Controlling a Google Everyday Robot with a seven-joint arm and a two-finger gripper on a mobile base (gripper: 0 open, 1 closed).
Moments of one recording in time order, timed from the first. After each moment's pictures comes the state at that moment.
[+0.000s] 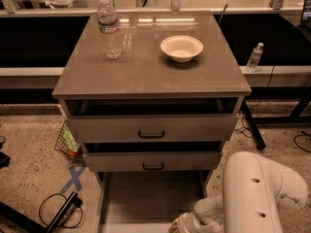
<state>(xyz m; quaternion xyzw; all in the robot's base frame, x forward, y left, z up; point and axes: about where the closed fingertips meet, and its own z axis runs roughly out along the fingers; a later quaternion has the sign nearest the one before) 0.393 -0.083 0.134 -0.68 0.68 0.19 0.19</state>
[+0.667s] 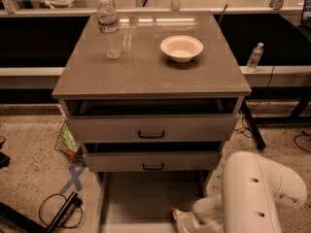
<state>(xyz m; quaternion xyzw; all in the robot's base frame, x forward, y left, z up) 0.391 -0.080 0.133 -0.68 0.68 0.20 0.19</state>
